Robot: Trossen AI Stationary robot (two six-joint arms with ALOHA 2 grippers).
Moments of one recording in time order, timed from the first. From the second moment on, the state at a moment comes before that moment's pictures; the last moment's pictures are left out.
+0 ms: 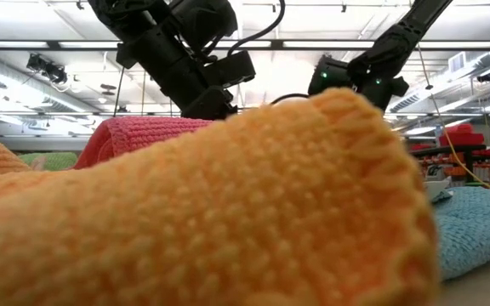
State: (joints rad) left arm -0.07 1.77 0.98 0.02 -0.25 0.06; right arm -0.32 1.61 0.80 -0.30 -0.15 0.22
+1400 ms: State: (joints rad) left arm -0.07 1.77 0.98 0.02 -0.25 0.06; right arm 0.12 1.50 0.73 0.02 0.19 0.14
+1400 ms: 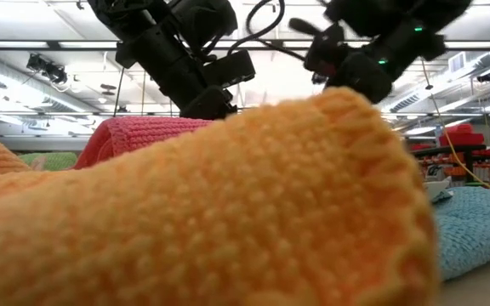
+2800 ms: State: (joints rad) left arm -0.07 1.77 0.98 0.03 -0.25 0.07; right arm 0.44 1.81 0.78 0.08 0.71 0.12
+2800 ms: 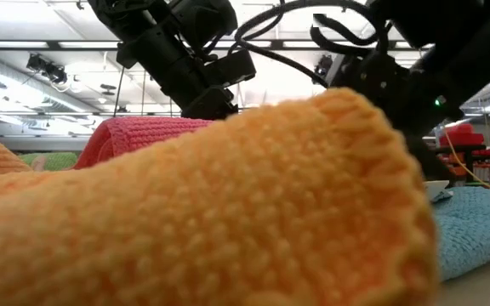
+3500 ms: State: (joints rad) left arm -0.07 1.77 0.98 0.03 -0.25 0.07; right arm 0.44 1.83 0.76 0.07 0.79 0.13
